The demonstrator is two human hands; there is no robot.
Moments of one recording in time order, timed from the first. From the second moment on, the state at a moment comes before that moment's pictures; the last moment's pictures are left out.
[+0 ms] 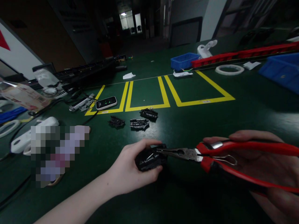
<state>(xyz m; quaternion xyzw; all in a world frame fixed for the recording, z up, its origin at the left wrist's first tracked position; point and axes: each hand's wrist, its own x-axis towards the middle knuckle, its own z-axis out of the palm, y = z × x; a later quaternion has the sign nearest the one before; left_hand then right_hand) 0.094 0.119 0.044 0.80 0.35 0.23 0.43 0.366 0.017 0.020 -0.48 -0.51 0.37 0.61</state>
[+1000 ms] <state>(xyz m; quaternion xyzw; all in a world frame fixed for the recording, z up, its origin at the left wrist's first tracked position) 0.126 0.137 0.044 0.87 0.39 0.11 0.28 0.369 0.046 0.041 -0.48 -0.48 0.40 0.61</state>
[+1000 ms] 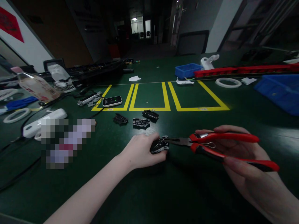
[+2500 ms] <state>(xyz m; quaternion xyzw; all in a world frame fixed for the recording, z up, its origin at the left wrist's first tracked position) 0.140 0.154 0.037 0.93 0.30 0.09 0.19 0.367 0.037 0.046 -0.48 -0.55 0.32 0.61</state>
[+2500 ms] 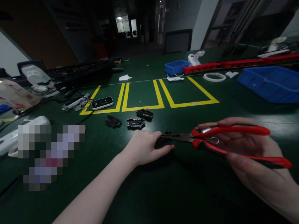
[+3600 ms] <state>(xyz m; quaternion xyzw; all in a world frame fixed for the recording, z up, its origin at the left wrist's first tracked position) 0.140 0.156 0.037 0.94 0.29 0.06 0.17 0.362 0.041 0.045 -0.51 -0.44 0.38 0.64</state>
